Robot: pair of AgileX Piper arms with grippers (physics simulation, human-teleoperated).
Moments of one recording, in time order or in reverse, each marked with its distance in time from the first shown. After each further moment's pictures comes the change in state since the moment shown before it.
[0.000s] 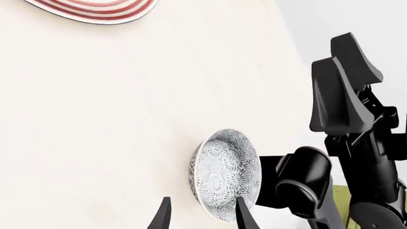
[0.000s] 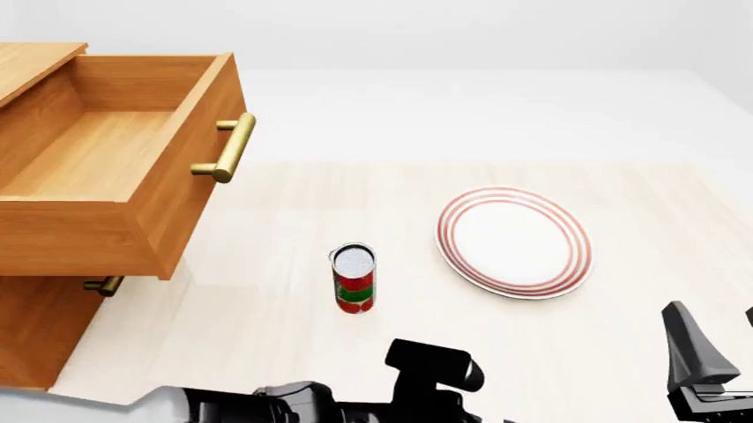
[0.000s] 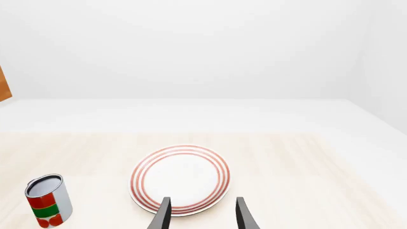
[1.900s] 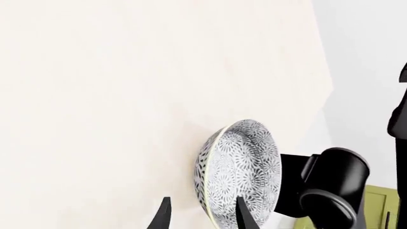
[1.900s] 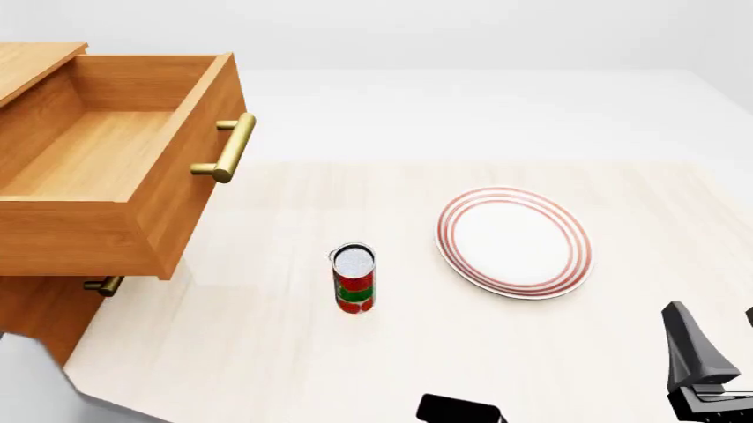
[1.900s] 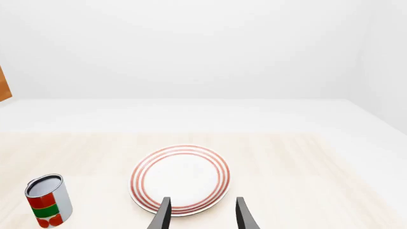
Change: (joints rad) left arm -0.074 0.235 -0.039 -0.141 -0.133; right arm 0.000 0.000 0.000 0.000 0.000
